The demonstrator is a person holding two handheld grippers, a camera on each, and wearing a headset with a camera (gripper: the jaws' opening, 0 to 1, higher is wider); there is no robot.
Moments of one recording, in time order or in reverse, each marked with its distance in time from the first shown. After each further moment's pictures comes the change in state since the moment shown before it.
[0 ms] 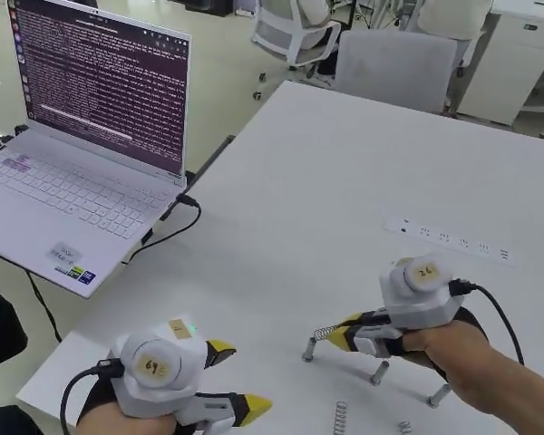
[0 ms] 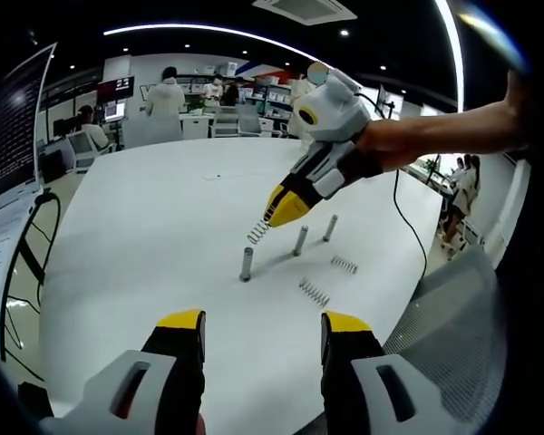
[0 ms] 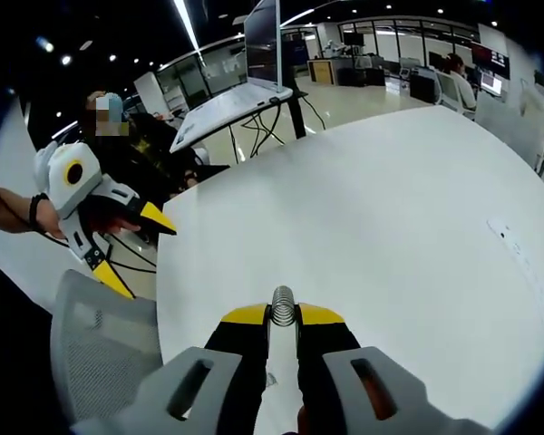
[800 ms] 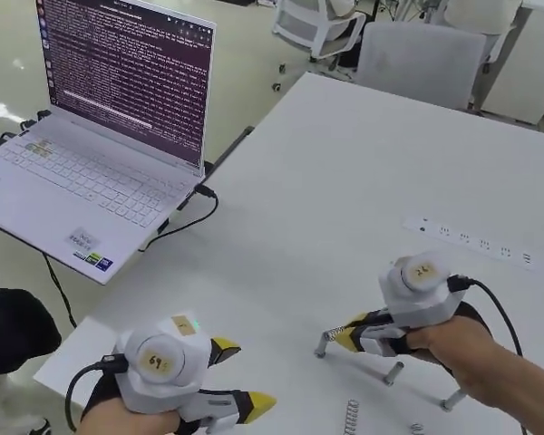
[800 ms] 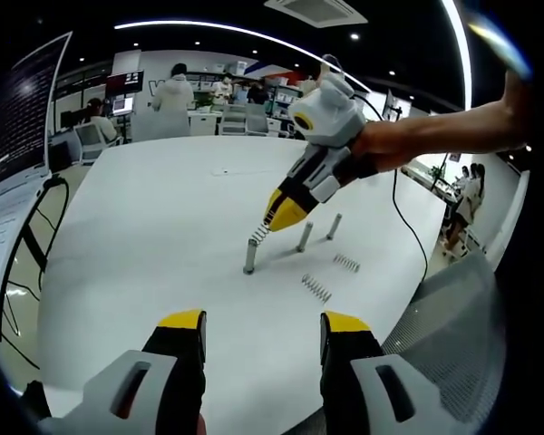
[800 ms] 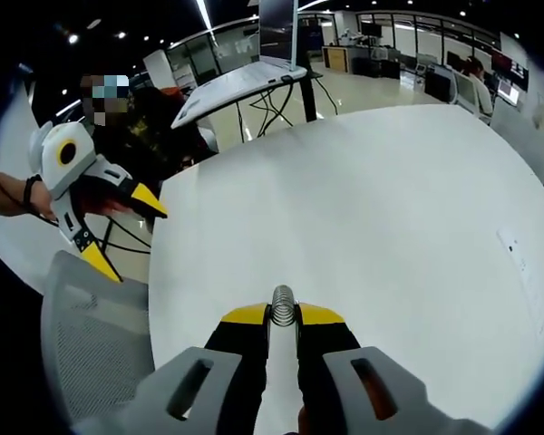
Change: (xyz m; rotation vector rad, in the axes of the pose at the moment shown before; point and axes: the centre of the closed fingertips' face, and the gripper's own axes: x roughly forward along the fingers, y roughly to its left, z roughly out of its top) left arm -0.004 0.003 -0.008 -0.042 -0.001 0.016; right arm 0.013 -0.001 -0.005 -0.084 0.090 0.014
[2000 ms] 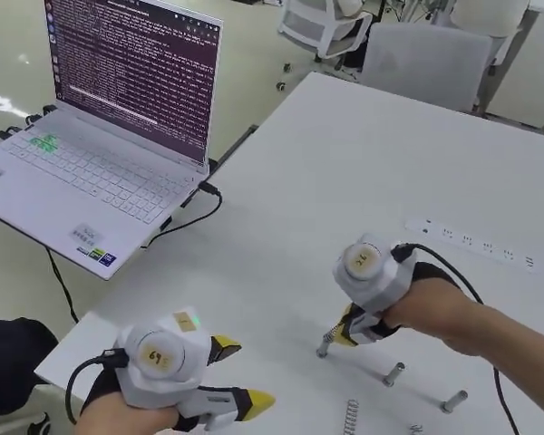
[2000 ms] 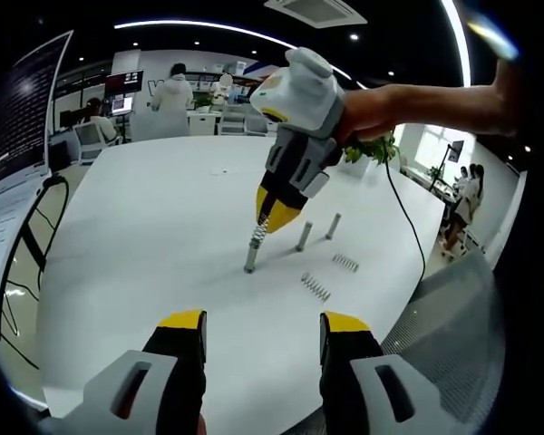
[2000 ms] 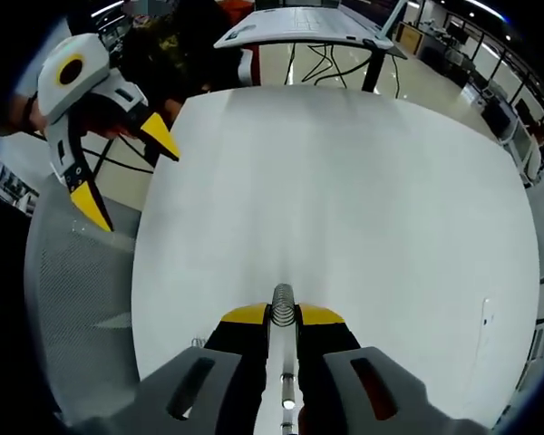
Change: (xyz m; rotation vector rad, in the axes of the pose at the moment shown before) left arm -0.001 0.000 -0.001 0.000 0.000 -0.007; right arm 0.011 0.004 0.002 -0.350 0.333 0.002
